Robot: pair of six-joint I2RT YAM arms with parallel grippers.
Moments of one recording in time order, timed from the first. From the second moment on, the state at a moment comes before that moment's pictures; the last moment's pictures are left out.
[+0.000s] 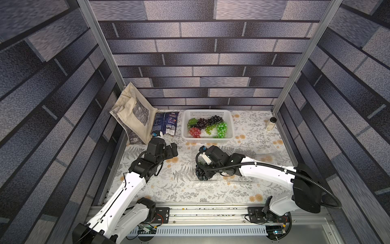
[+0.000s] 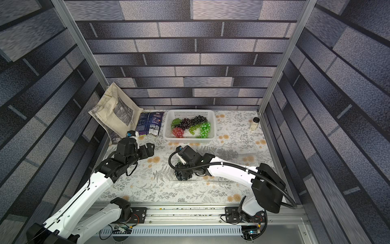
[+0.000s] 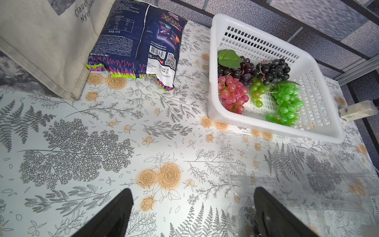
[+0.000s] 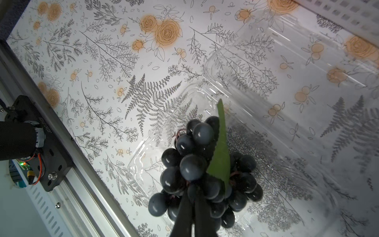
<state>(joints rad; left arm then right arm) -0.36 0.90 0.77 -0.51 -0.09 -0.49 1.02 1.51 1.01 -0.46 -0.08 0.34</state>
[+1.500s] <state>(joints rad) -0.37 1.10 0.84 -0.52 -0.05 -0.51 0.68 1.92 1.70 -0.51 -0.09 0.27</state>
